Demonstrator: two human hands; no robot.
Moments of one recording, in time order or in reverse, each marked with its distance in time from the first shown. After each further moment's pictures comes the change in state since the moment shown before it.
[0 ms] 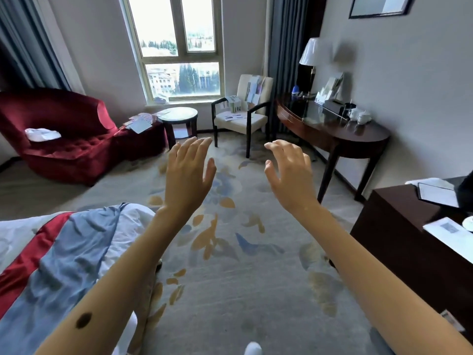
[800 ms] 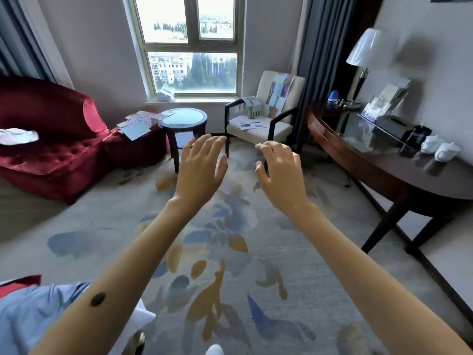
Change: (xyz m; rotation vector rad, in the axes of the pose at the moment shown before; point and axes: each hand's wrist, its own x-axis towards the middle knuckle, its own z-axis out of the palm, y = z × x) left_hand 0.319 -0.284 0.385 0.032 -0.094 -0.047; right_hand 0.438 0.118 0.368 -0.012 -0.095 -0.081
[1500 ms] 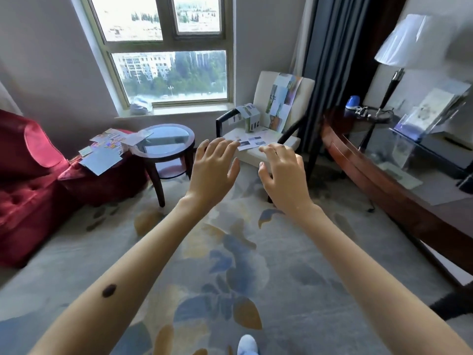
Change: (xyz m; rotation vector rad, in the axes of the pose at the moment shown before) left_hand 0.351 -0.204 0.329 -0.094 -0.083 0.092; right_hand 0.404 0.164 0.268 -0.047 0.017 0.093
